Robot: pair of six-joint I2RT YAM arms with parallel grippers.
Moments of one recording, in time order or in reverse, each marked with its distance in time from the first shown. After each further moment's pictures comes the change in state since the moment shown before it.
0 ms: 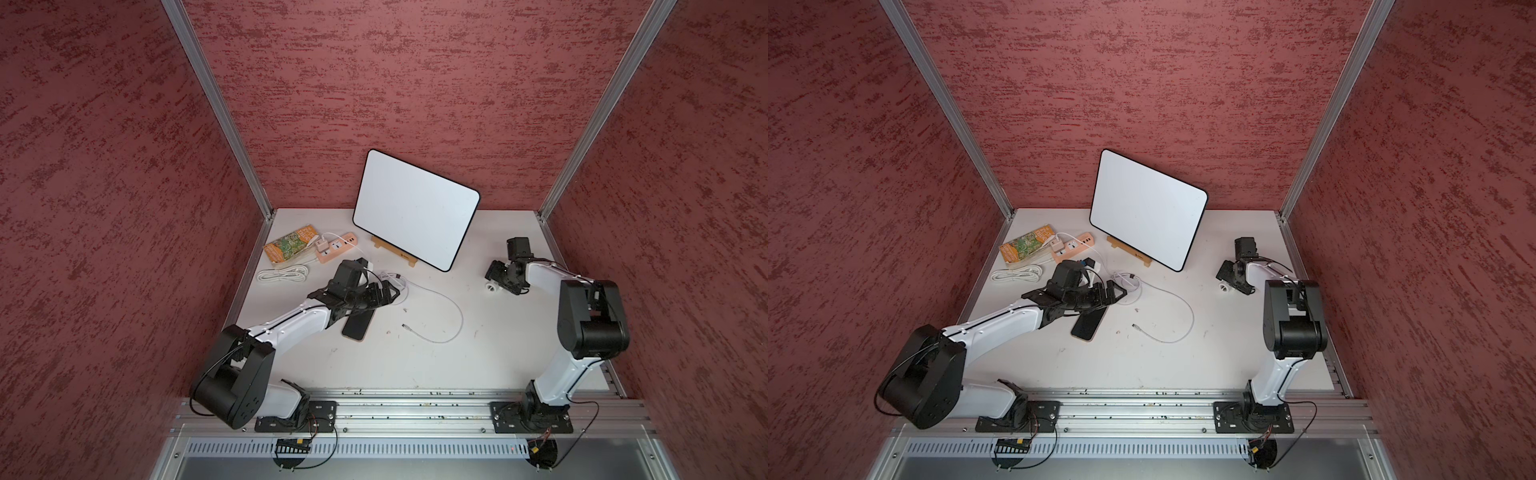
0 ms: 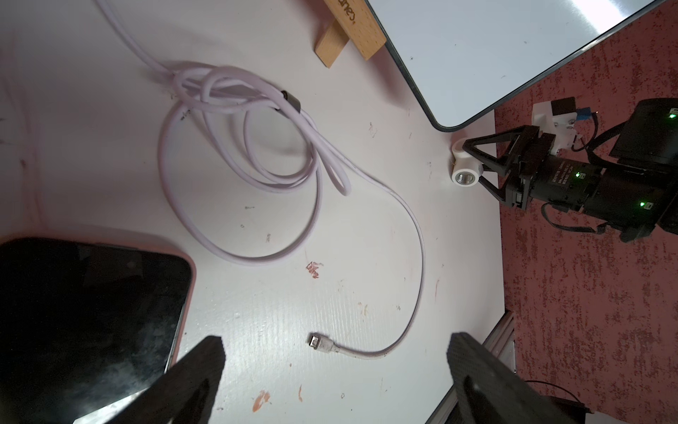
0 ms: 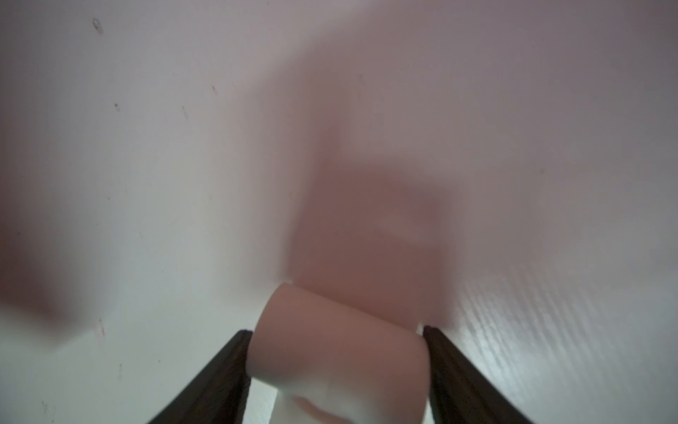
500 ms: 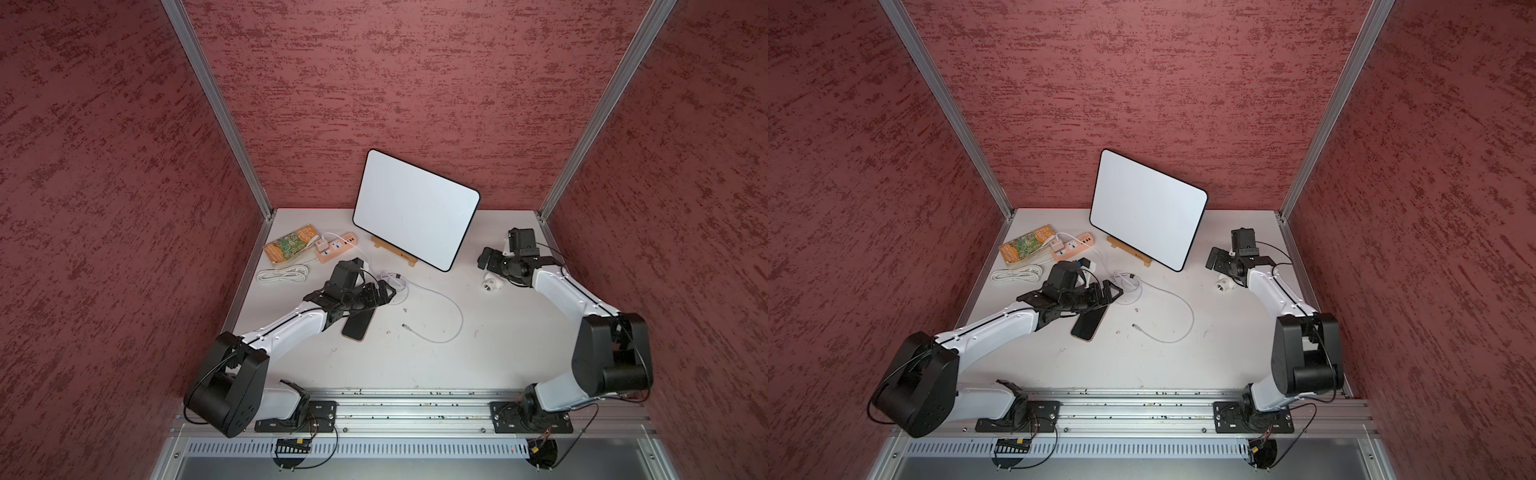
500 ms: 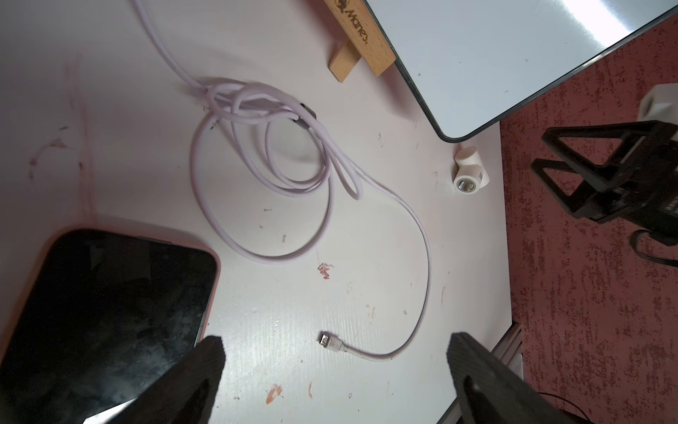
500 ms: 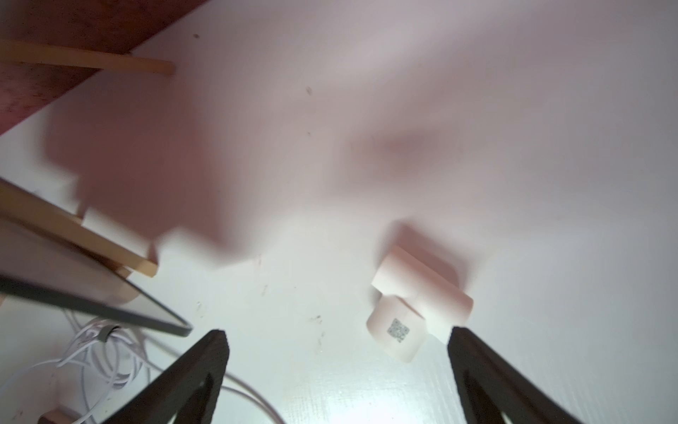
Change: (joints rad) left arm 0.021 -0.045 -0.017 -0.035 -0.037 0.001; right arm 0.140 -0.323 -0.004 -0.045 -0.029 -0.103
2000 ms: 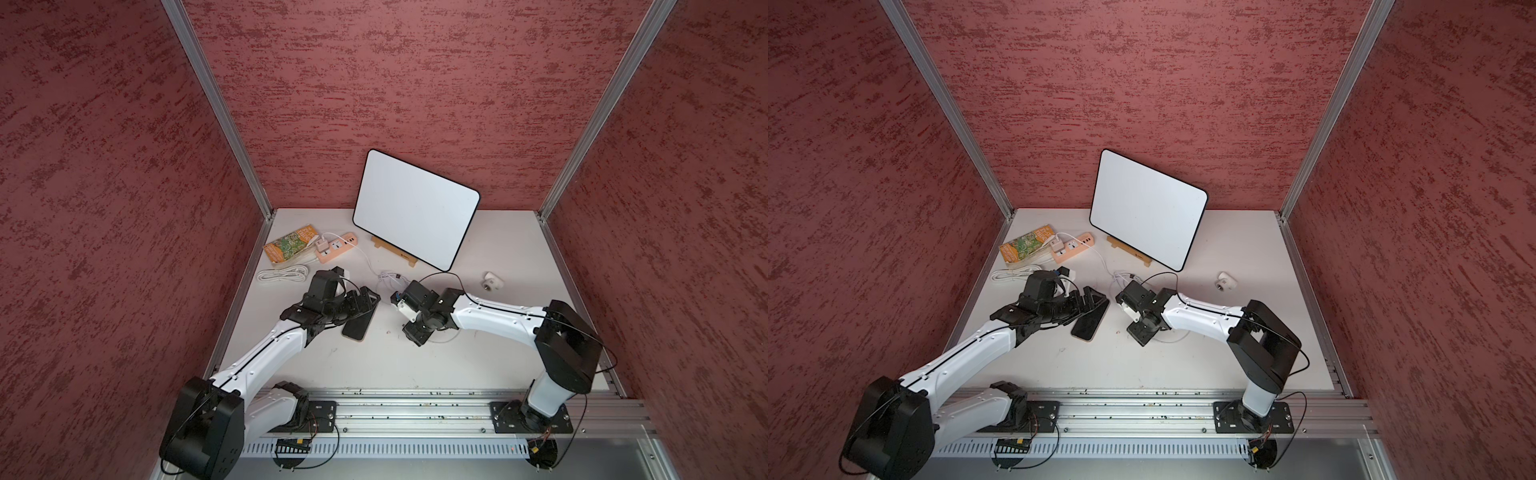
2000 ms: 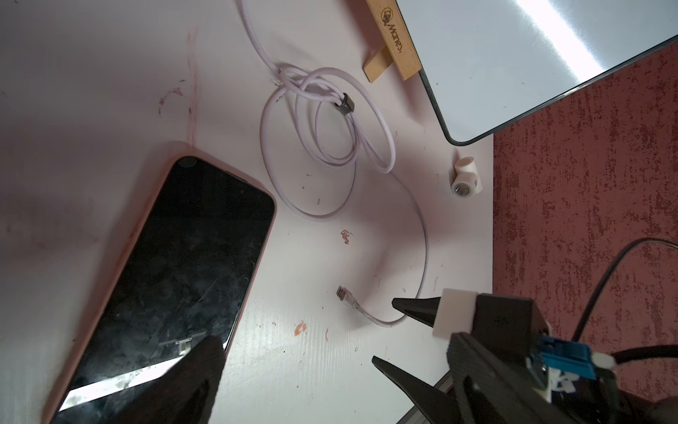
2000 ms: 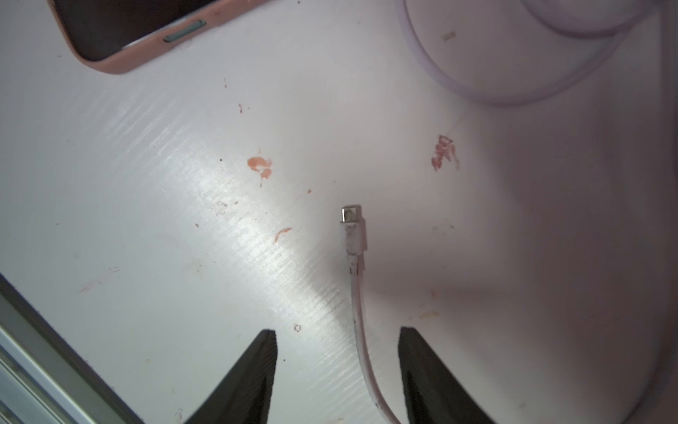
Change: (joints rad) left arm 0.101 -0.236 -0.117 -0.108 0.057 -0.035; right arm 0.803 0.253 0.050 -0.217 0.056 -0.357
